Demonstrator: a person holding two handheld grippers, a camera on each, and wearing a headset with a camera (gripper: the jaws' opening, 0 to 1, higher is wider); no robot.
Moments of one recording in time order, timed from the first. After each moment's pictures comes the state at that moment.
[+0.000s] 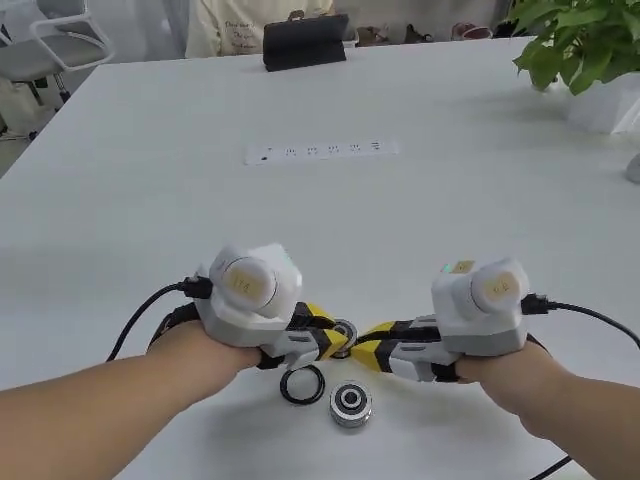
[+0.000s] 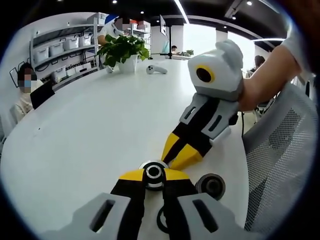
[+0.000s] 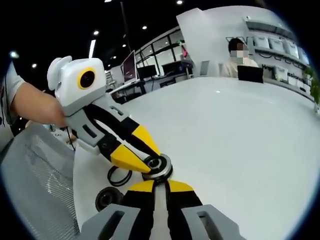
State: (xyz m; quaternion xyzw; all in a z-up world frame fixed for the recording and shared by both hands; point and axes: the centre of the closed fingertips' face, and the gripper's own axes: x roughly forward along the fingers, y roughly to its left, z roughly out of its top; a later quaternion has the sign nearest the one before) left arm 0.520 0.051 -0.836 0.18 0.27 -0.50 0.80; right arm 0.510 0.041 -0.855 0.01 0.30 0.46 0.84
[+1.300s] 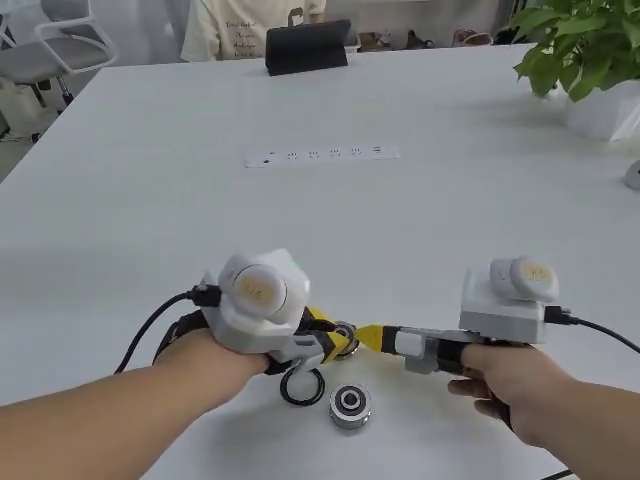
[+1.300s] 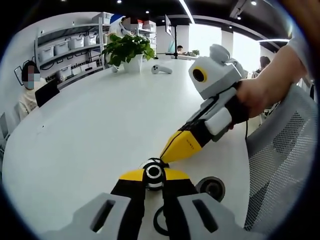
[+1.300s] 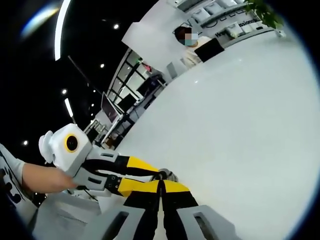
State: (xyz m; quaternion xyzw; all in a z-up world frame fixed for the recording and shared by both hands) left arm 0.520 0.050 -0.837 0.18 0.27 -0.48 0.82; right arm 0.515 0.041 -0.834 0.25 0.33 0.40 0.82
